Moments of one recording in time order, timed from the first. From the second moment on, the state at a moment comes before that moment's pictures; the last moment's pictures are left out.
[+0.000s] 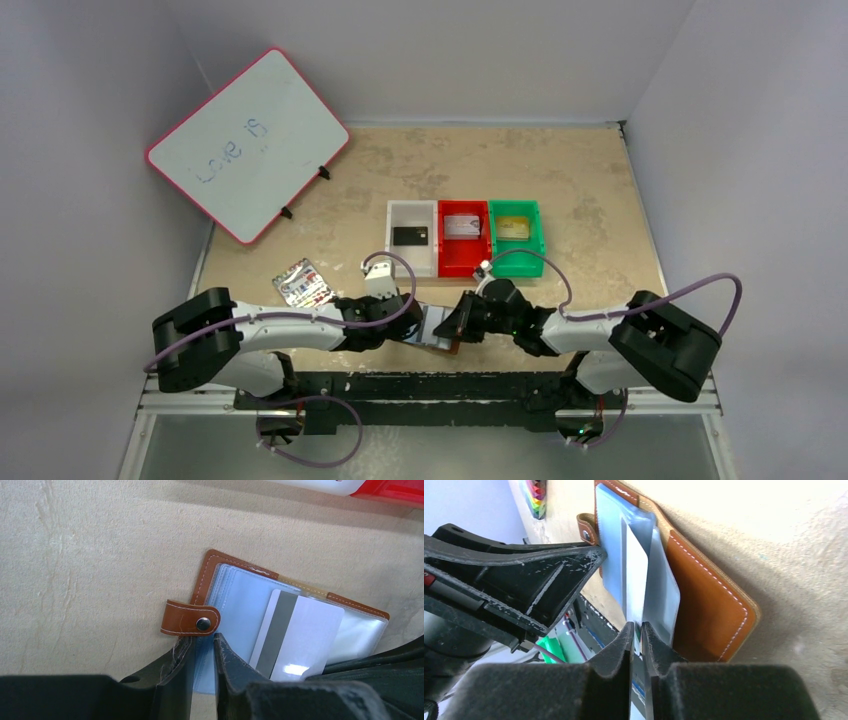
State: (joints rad) left arm -1.17 1.36 0.59 -0.31 -0.54 -1.22; right arm 0.90 1.33 0.24 0.48 -0.23 1.25
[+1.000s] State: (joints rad) left arm -1.18 1.20 0.56 -0.39 -0.55 -1.22; right arm 0.88 1.42 0.26 0.58 -0.17 1.29
